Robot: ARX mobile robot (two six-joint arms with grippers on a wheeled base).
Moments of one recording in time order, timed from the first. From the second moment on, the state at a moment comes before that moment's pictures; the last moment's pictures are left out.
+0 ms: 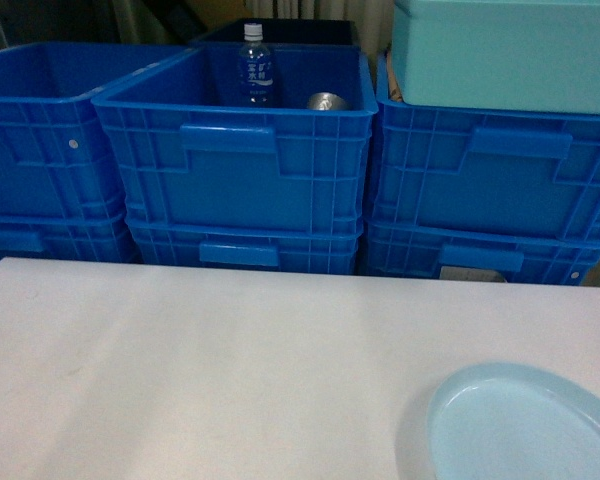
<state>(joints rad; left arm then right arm) 0.00 0.01 0.01 0.00 0.00 -0.01 0.00 0.04 0.01 -0.01 0.02 0.19</state>
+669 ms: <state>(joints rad) 0.00 0.01 0.01 0.00 0.00 -0.01 0.00 0.04 0.01 -0.01 0.02 0.19</state>
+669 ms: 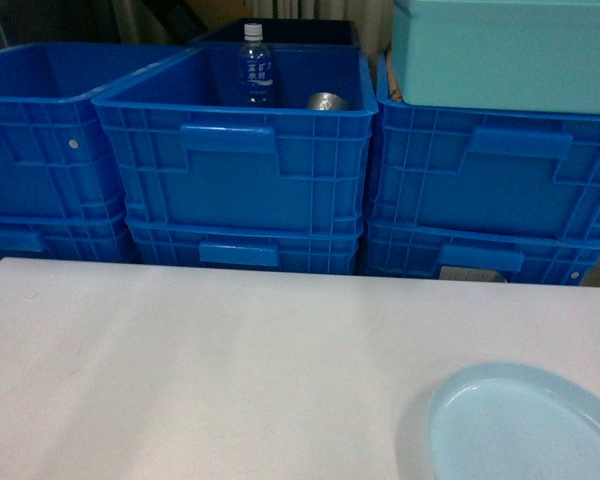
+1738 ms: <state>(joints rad) 0.00 0.01 0.01 0.00 0.00 -0.01 0.00 0.04 0.01 -0.01 0.02 0.19</state>
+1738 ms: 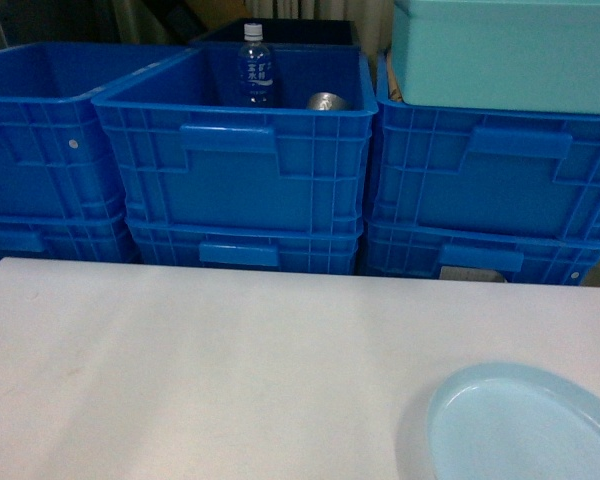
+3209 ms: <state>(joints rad) 0.00 0.01 0.01 0.00 0.00 -0.01 -0.37 1.75 0.64 -0.03 -0.78 -0.08</state>
